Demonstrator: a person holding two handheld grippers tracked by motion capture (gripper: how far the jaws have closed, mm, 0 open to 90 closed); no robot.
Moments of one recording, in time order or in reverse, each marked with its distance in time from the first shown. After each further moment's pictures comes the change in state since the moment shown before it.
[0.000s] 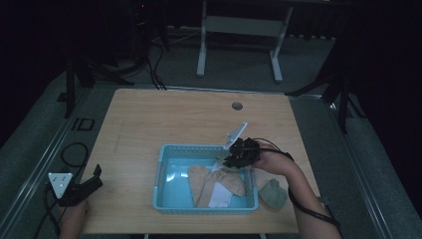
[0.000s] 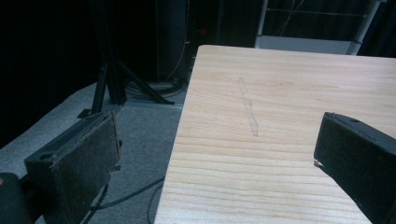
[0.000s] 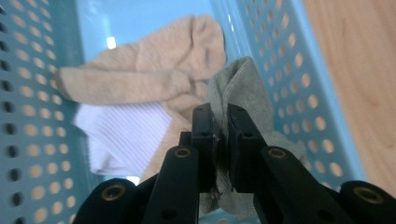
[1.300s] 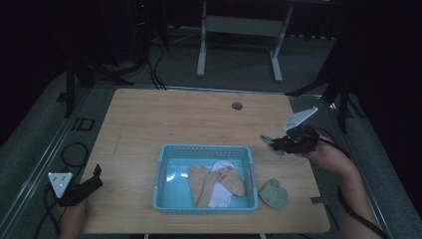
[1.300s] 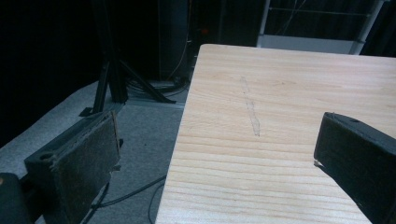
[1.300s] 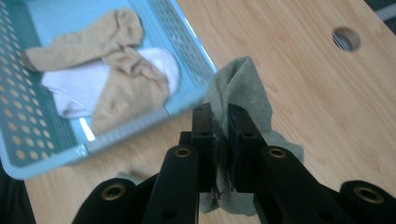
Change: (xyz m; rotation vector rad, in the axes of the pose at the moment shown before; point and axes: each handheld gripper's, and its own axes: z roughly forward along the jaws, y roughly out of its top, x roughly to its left) left arm 0.000 0.000 0.000 0.003 0.009 -0.008; right arm -0.029 -0.094 -0.112 -0.110 -0.187 0.189
